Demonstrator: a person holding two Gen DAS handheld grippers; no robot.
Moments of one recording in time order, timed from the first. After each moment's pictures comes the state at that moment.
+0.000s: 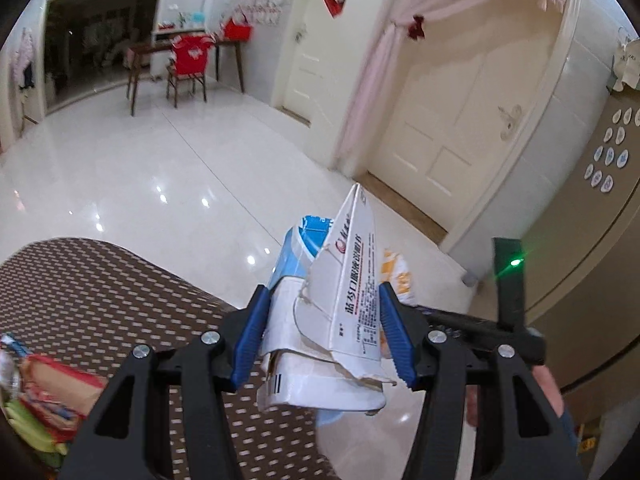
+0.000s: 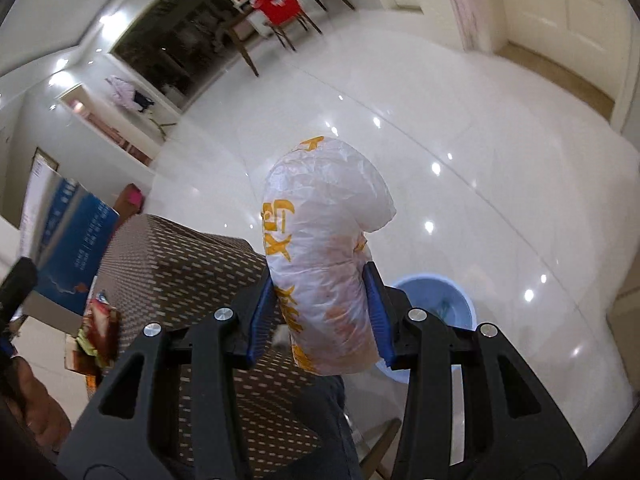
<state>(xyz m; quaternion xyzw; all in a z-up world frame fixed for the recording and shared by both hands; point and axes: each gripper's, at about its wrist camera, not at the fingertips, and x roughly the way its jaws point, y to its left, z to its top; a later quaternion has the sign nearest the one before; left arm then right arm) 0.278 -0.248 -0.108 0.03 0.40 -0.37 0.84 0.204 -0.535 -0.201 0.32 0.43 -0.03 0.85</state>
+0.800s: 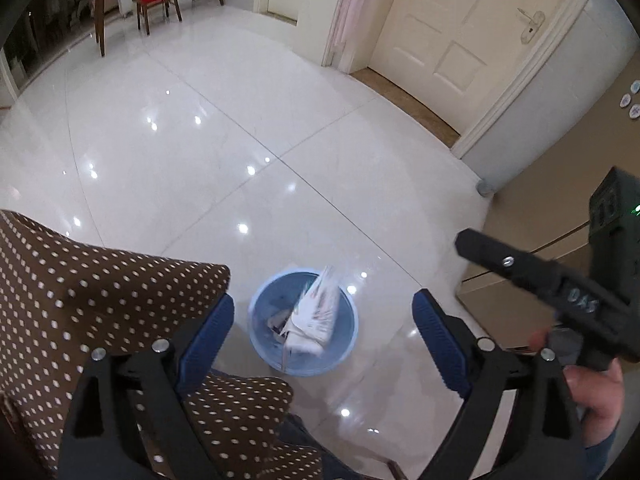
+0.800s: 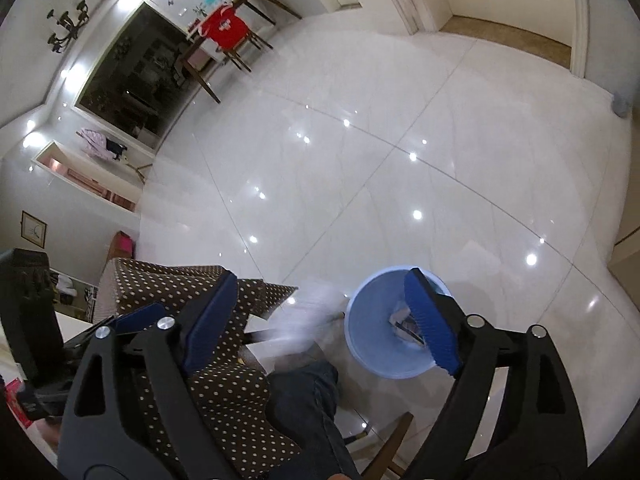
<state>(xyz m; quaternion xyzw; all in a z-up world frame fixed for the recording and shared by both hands) 0.311 -0.359 -0.217 0.13 0.54 -0.35 0.76 0.165 -0.594 -0.219 0.39 0.40 -0.10 0.82</state>
